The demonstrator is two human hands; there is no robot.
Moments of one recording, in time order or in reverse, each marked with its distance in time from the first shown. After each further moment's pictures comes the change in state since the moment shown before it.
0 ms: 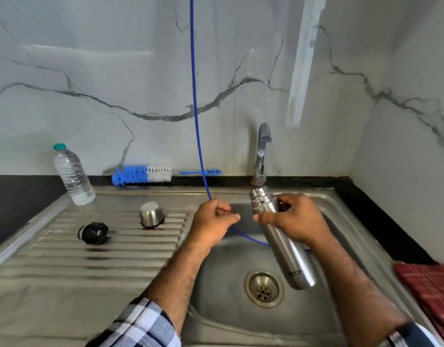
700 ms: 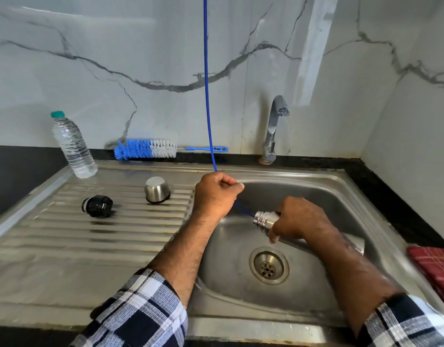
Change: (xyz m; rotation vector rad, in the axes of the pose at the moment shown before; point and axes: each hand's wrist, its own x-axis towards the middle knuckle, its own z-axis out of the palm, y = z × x) left_hand 0.000 0.001 -0.009 0.086 0.165 0.101; right_hand 0.000 0.001 0.042 -0.695 -0.362 0.174
